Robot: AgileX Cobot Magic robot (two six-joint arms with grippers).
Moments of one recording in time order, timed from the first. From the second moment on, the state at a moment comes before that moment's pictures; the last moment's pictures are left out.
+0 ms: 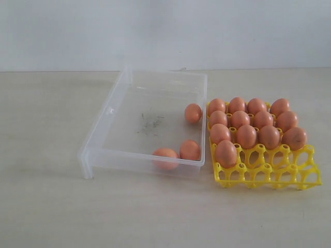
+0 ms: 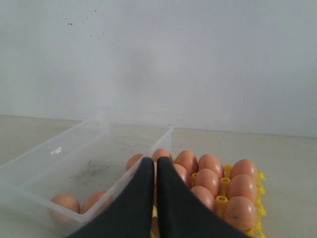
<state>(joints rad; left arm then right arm) -0.12 0.58 -0.51 -1.70 0.90 1.23 0.64 0.00 0.00 1.71 -0.26 -1.66</state>
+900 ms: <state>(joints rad) -0.67 1.78 -1.22 -0.07 0.54 1.19 0.64 0.00 0.00 1.71 -0.27 -1.66</state>
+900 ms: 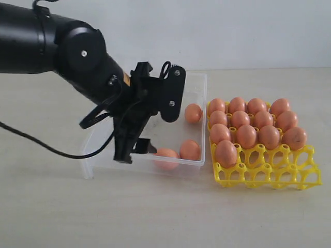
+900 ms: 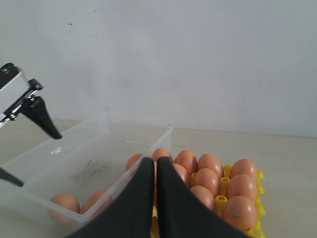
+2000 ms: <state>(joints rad) -0.72 2.02 -1.39 -0.07 0.72 1.03 0.64 0.00 0.00 1.71 -0.27 -1.66</state>
